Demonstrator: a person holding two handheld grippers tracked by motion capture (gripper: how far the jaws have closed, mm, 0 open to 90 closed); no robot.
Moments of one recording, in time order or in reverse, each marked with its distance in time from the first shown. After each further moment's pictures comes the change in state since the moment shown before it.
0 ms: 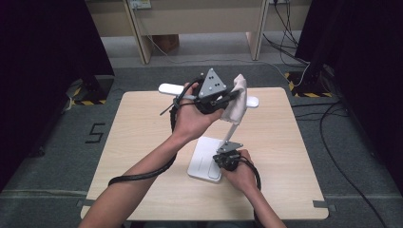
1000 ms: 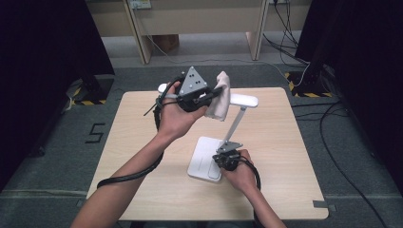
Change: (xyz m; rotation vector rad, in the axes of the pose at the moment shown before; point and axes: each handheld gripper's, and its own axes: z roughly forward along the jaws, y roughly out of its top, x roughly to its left) left arm 0.024 -0.014 -0.024 -0.005 0.059 -0.022; right arm 0.000 0.001 0.000 0.008 -0.002 0.005
